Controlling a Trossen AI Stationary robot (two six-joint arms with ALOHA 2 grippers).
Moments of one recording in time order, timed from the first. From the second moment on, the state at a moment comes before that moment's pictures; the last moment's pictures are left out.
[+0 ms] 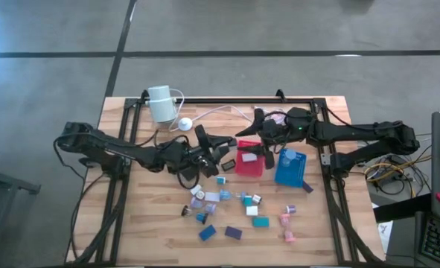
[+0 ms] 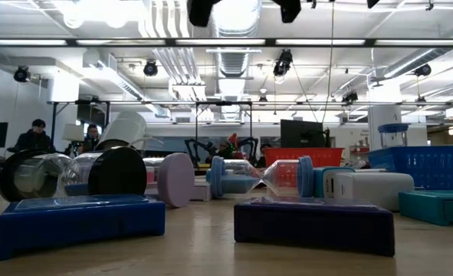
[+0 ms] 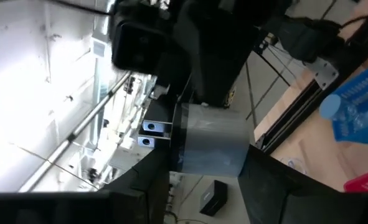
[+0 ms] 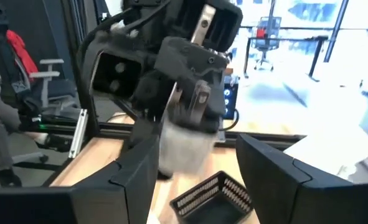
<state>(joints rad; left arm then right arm) -0.17 1.50 0.96 0.63 -0.51 1.20 -0.11 1.20 0.93 0.20 -0.25 -0.01</state>
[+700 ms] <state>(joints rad) -0.09 0.88 0.63 0.28 -0.21 0.40 -0.10 0.41 0.40 0.10 -0.12 0.02</state>
